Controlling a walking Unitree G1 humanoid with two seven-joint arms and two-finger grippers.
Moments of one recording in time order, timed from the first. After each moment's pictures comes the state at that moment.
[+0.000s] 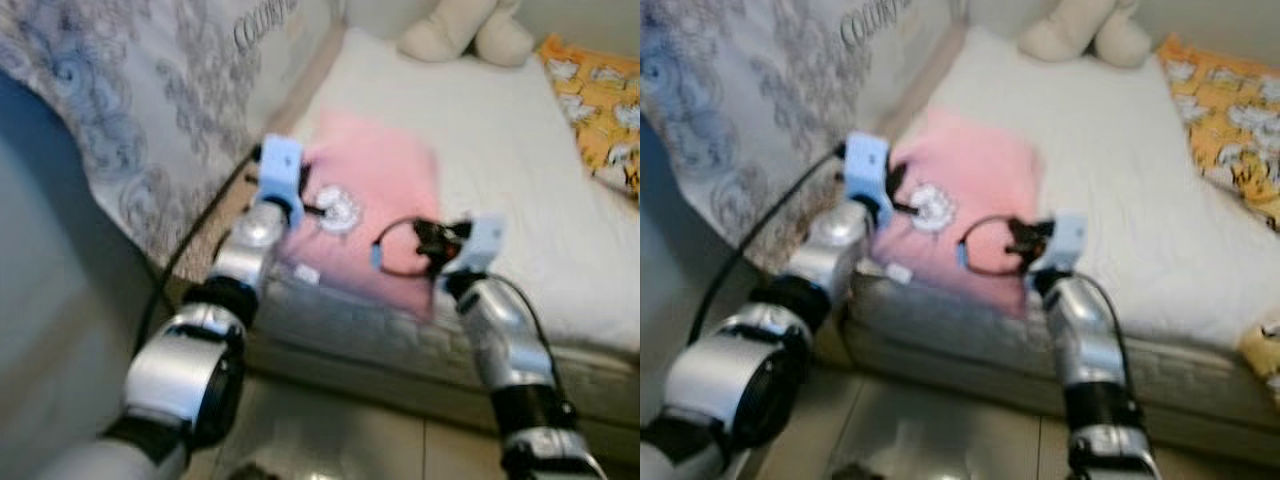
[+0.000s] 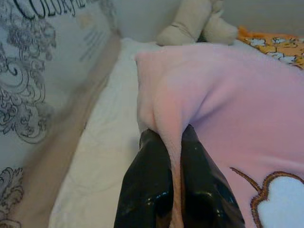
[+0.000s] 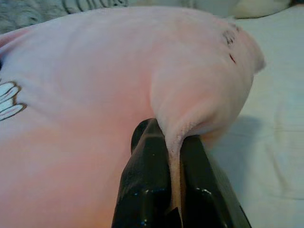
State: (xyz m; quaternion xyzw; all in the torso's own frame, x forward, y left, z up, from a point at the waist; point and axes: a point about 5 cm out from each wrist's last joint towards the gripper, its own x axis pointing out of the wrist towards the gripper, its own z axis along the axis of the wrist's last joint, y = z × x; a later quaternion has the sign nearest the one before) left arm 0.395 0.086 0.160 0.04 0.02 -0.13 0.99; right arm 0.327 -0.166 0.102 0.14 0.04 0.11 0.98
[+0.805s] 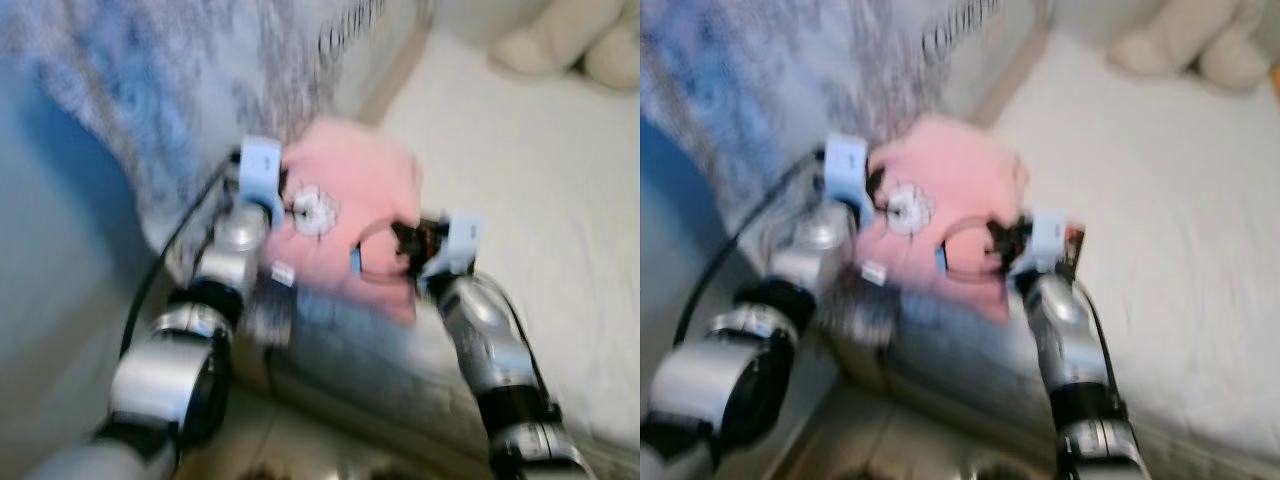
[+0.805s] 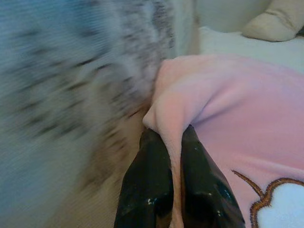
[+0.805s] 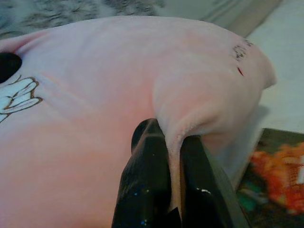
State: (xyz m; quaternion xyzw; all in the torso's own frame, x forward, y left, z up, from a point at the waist) left arm 0.396 0.110 0.153 0.04 0.03 -0.09 0.99; right arm 0.327 -0.141 0.098 0.14 0.05 0.15 0.98
